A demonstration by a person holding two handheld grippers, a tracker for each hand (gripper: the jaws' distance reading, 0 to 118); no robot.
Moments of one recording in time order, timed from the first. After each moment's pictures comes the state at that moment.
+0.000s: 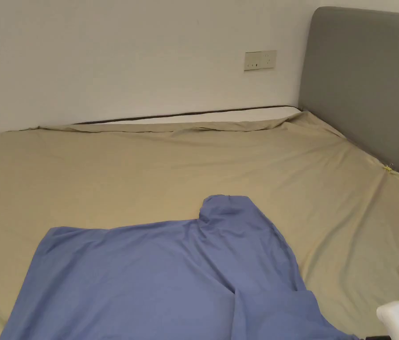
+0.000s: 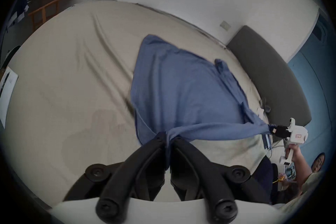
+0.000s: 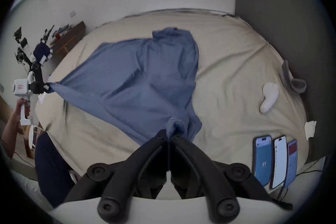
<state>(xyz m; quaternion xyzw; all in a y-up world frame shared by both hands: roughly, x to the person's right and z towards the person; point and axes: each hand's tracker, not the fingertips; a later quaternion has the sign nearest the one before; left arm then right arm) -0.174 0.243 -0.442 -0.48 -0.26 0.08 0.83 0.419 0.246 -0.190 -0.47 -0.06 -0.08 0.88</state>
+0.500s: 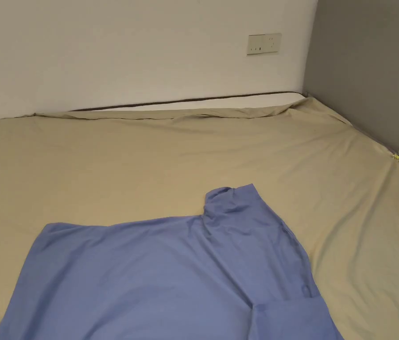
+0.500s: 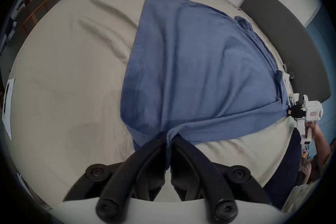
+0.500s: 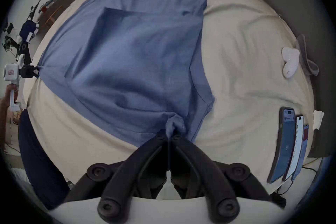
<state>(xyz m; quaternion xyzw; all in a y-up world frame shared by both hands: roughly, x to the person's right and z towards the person) -0.166 0.172 -0.460 -0.56 -0.24 -0.04 0.79 0.416 0.158 -0.206 -0.58 -0.06 -0.07 0.81</state>
